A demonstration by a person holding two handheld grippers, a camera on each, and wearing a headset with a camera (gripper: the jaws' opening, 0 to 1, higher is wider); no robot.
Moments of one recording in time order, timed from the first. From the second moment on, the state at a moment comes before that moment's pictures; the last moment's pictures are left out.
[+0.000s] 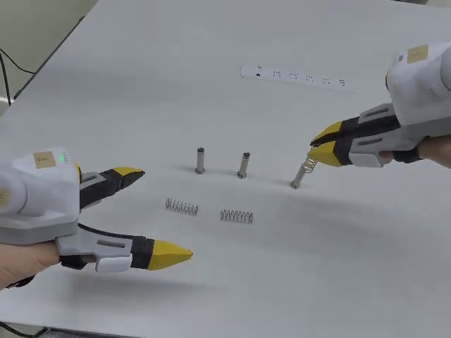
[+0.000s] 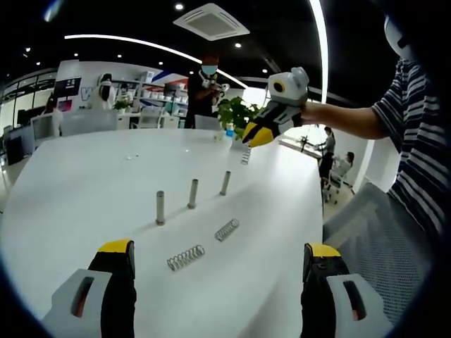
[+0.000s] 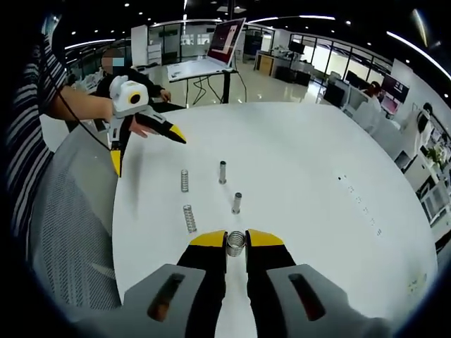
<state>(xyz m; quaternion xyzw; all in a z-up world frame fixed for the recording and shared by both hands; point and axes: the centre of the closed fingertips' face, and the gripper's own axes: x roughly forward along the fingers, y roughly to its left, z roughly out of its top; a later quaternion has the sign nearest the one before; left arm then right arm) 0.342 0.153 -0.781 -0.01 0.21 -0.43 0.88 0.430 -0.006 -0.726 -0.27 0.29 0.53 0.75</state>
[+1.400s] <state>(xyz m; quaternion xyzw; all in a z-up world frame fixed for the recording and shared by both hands) 0.344 0.163 -0.782 -0.02 0.21 -0.42 0.89 0.460 -0.014 -0.753 -0.22 0.32 0.48 0.78</state>
